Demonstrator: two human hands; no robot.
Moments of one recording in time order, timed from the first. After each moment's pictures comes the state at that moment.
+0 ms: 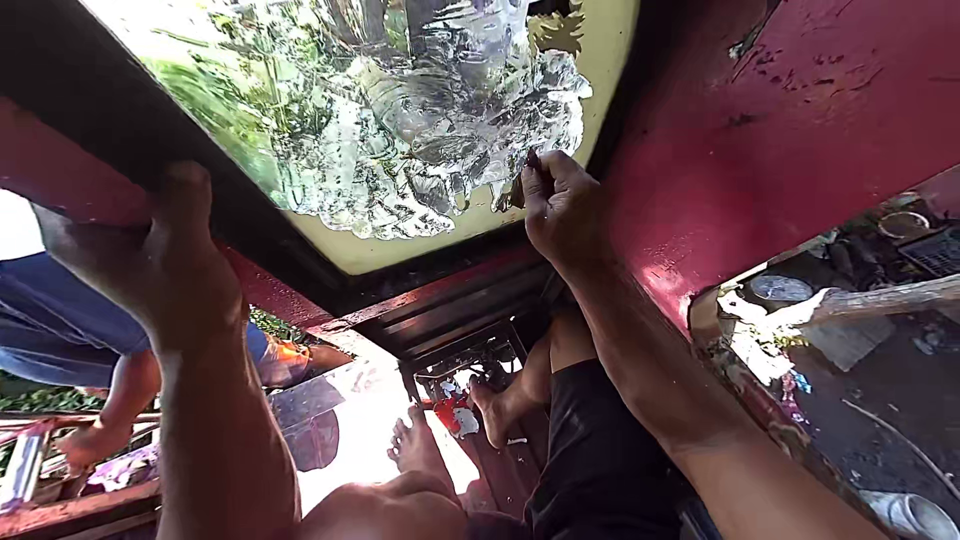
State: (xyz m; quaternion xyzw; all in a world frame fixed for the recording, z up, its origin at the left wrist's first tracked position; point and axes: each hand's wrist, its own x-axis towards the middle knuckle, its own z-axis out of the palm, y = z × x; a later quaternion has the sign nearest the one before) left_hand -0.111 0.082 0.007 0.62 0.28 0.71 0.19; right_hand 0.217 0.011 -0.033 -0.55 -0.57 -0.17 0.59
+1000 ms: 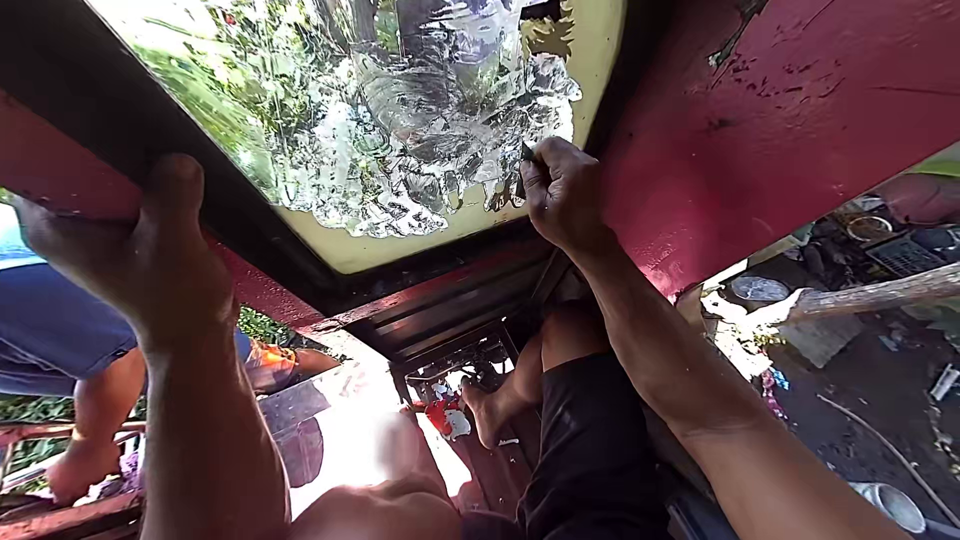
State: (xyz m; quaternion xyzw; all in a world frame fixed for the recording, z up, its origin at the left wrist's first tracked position) left_hand -0.120 0.102 -0.003 0.64 0.19 0.72 0.17; right_hand 0.239 0.011 -0.017 -0.52 -0.65 -0.19 0.52
